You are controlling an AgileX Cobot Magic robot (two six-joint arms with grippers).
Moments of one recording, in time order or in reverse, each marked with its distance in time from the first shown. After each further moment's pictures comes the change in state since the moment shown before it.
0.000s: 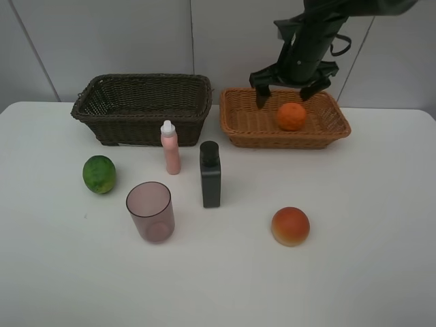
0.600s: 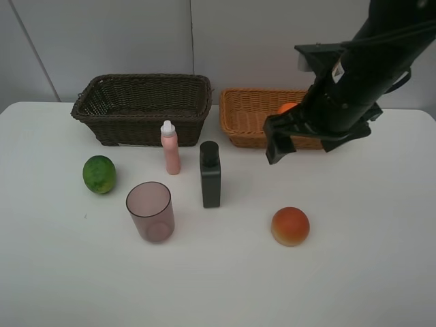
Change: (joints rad) left arm 0.000 0.000 0.000 0.000 0.000 0.000; right arm 0.200 -0.518 0.605 0.056 -0.017 0.132
